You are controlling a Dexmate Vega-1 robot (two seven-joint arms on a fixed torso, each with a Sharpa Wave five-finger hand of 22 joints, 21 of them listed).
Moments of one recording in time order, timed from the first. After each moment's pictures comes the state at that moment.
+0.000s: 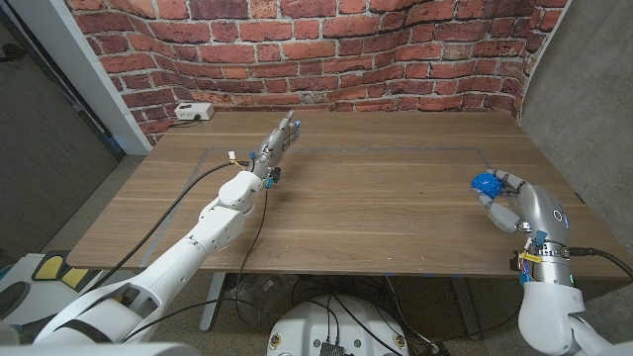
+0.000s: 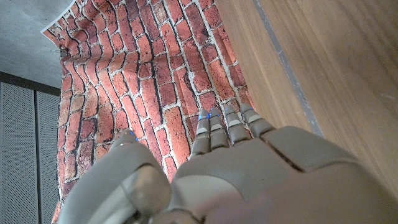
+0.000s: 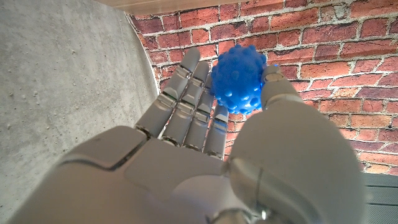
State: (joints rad) left arm 0.78 0.46 0.47 -1.34 -0.52 -0.27 0.02; left_hand 0.37 0.04 0.07 0.06 0.28 0.26 0.07 0.20 0.18 0.24 0.03 0.21 0.19 0.18 0.05 0.19 0.18 0.08 0.07 0.21 0.18; right arm -1.87 -0.54 0.11 -2.21 -0.62 -0.13 -0.75; right_hand 0.91 -0.04 0.37 -0.11 0.17 0.73 -0.05 0.19 0.20 0.81 -0.04 0.19 0.19 0.79 -0.09 0.18 0.21 0.80 -0.10 0.46 0.19
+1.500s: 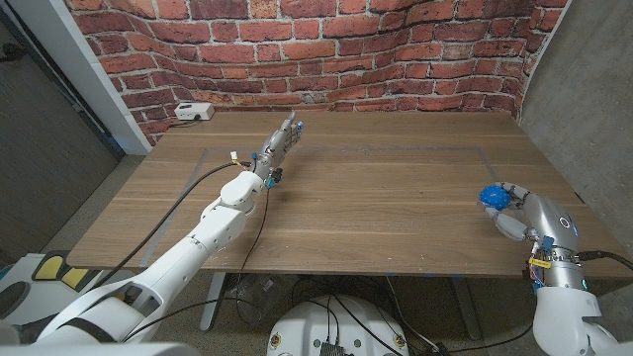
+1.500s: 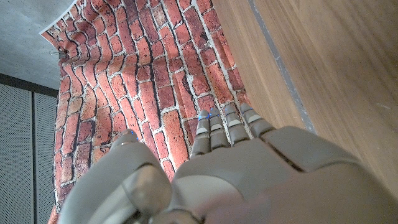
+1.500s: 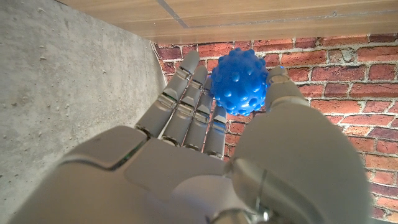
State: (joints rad) left arm 0.77 0.45 0.48 -1.34 -0.52 -0.27 0.01; left_hand 0.38 0.04 0.07 0.05 0.28 0.26 0.07 0.20 0.18 0.24 0.03 0.21 0.19 0.18 0.05 0.19 0.18 0.08 0.07 0.21 0.18; right arm -1.92 -0.53 0.16 -2.24 -0.62 -0.25 -0.62; right_hand 0.88 -0.06 0.36 -0.11 0.19 0.68 -0.04 0.19 0.20 0.77 -0.03 0.19 0.19 0.75 -0.08 0.18 0.20 0.78 -0.09 0.44 0.19
